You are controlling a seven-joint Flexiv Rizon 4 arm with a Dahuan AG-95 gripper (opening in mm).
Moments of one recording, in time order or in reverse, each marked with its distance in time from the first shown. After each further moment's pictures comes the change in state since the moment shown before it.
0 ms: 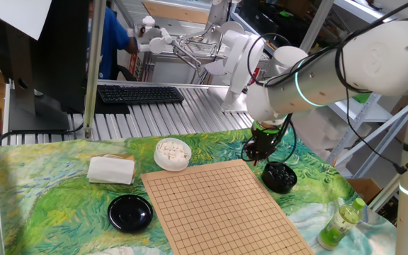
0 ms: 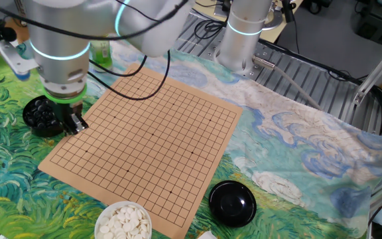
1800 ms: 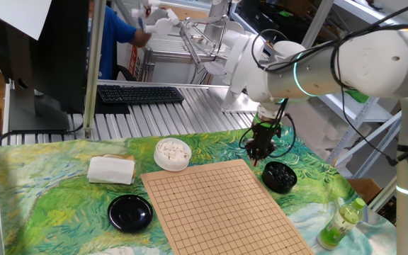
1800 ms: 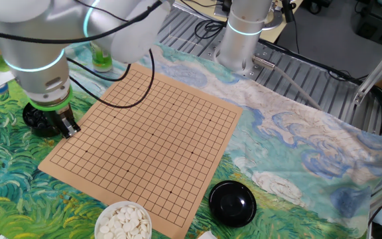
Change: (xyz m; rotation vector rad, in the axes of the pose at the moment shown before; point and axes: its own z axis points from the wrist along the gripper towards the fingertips) arm -0.006 -0.005 0.009 -0.011 0.116 -0.011
